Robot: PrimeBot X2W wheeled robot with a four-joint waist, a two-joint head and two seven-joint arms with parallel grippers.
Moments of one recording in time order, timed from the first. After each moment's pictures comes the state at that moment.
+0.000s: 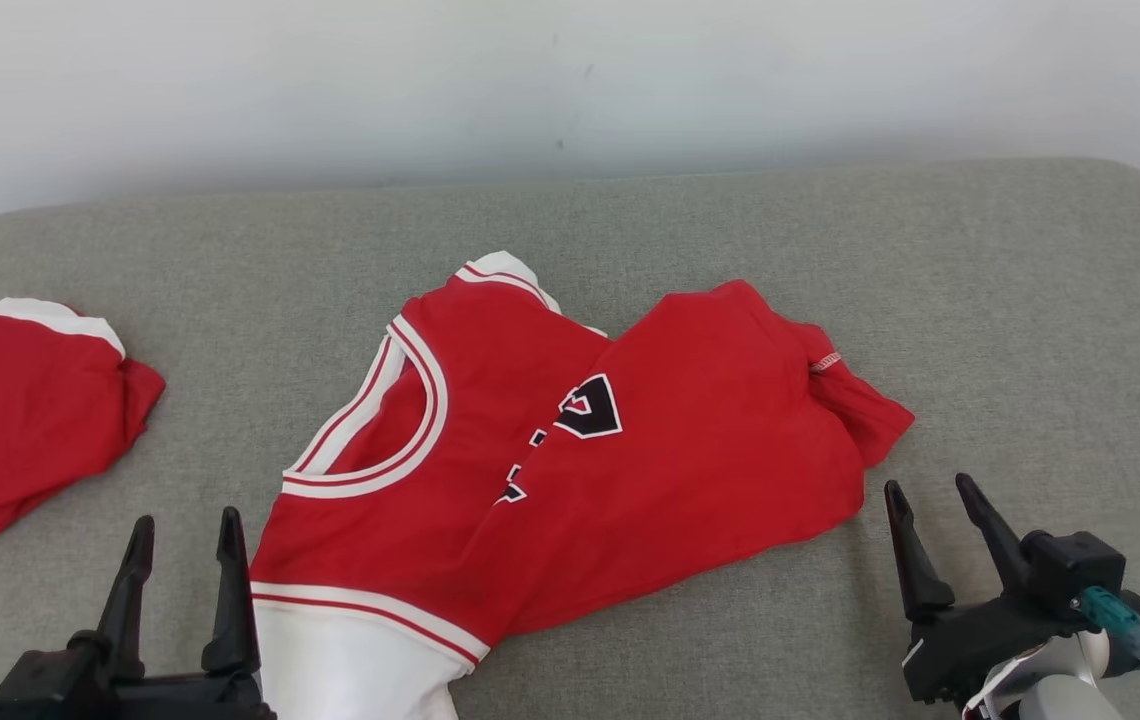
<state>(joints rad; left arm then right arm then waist) -0.03 0.05 0.12 0.08 -0.18 -0.12 -0.26 -0.24 -0.22 0.15 0.50 0.31 0.13 -0.26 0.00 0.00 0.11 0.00</state>
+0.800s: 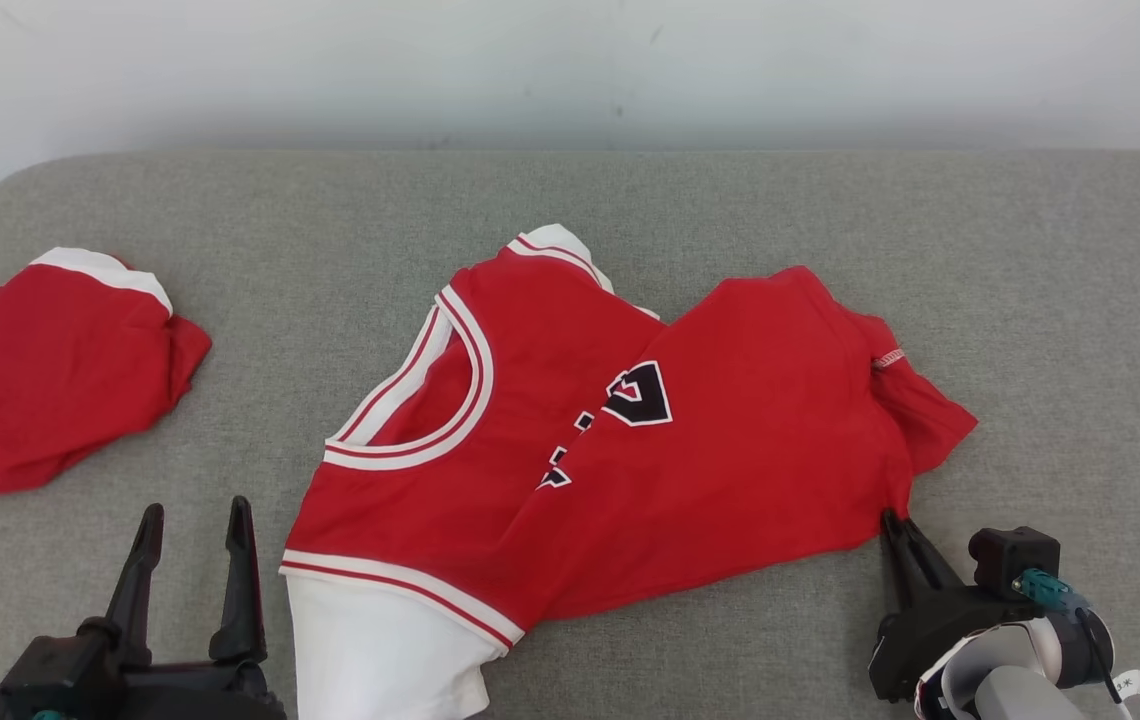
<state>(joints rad) -0.05 0.05 0.11 0.10 -0.17 -0.13 -0.26 -0.40 -0.16 0.17 0.86 0.30 0.13 -0.26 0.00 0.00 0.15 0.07</state>
